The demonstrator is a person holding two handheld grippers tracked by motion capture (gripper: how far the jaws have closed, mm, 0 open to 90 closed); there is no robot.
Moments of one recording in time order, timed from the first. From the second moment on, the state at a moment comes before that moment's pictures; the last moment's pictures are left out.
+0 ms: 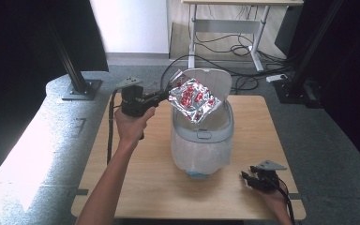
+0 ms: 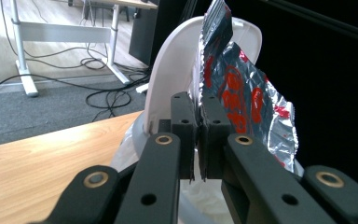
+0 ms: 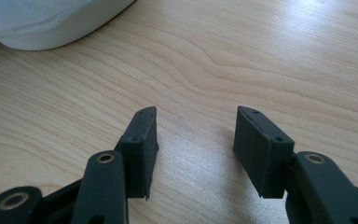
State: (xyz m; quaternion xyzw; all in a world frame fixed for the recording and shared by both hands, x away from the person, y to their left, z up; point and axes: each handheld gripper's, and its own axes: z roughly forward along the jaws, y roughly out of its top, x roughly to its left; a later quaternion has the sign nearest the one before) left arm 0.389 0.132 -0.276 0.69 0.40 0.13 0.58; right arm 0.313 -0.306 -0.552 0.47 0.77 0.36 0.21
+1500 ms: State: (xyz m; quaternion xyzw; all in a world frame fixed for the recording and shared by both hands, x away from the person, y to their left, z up) left arm 0.410 0.085 -0.291 0.70 0.40 0.13 0.57; right arm 0.313 -0.306 -0.552 0.47 0.78 0.37 0.21
